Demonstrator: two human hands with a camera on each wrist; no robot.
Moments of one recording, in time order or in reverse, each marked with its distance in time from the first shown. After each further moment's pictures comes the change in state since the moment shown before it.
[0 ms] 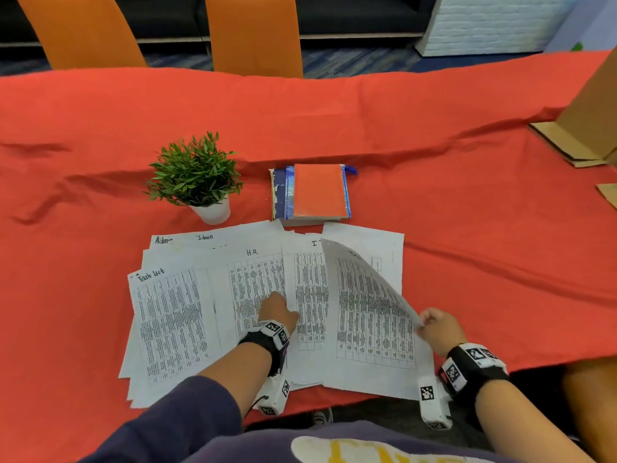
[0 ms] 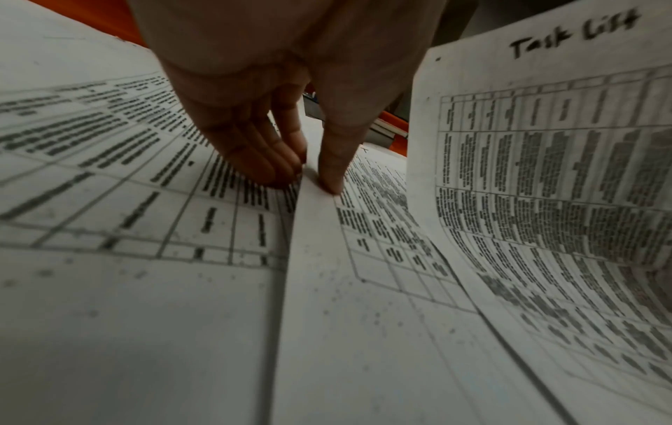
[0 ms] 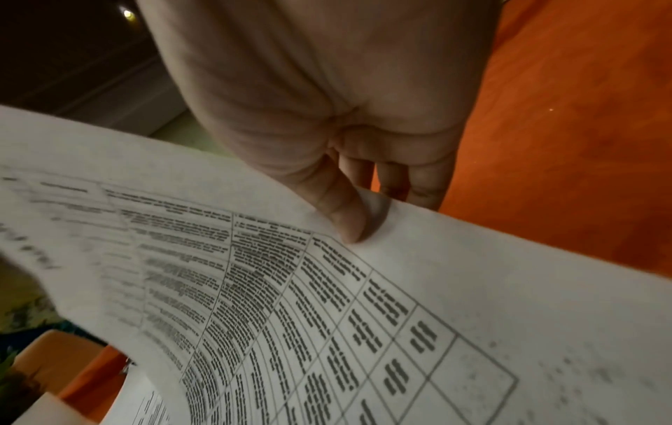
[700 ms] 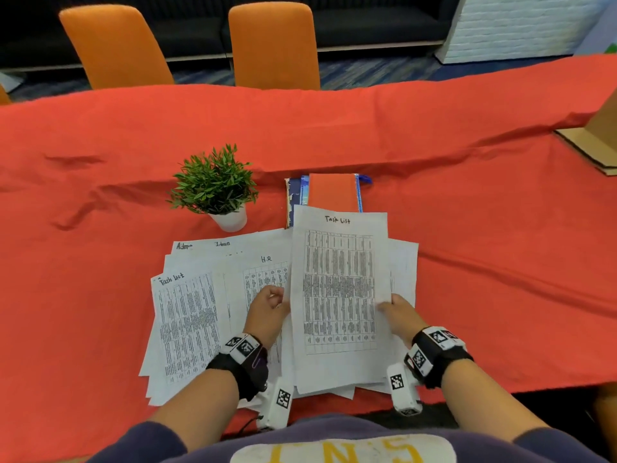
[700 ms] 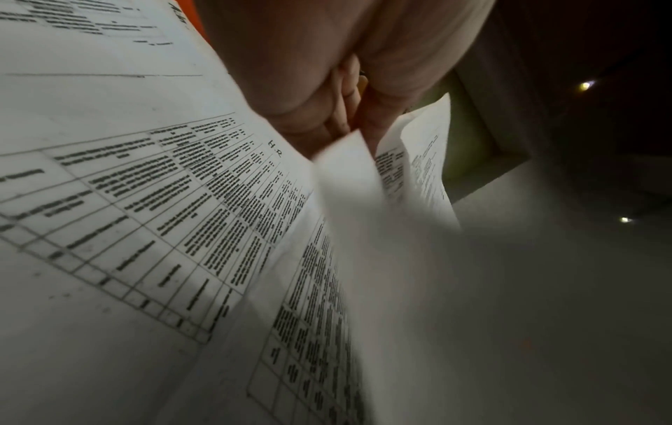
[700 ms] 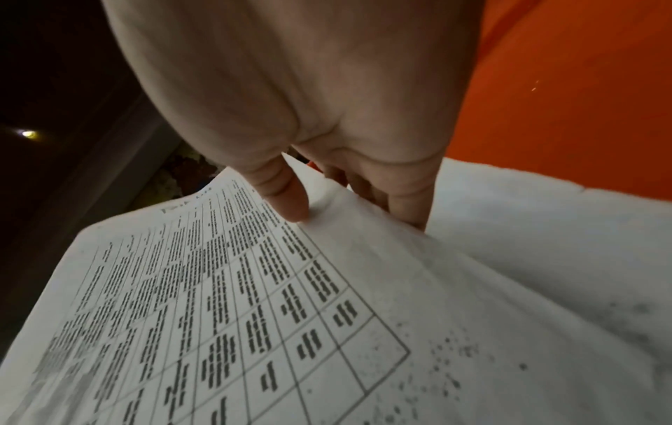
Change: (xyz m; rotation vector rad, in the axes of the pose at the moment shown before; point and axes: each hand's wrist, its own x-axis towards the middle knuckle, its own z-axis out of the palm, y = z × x) left_hand -0.029 -0.013 -0.045 -0.750 0.046 0.117; right_hand 0.009 -0.069 0.053 0.185 -0.274 -0.065
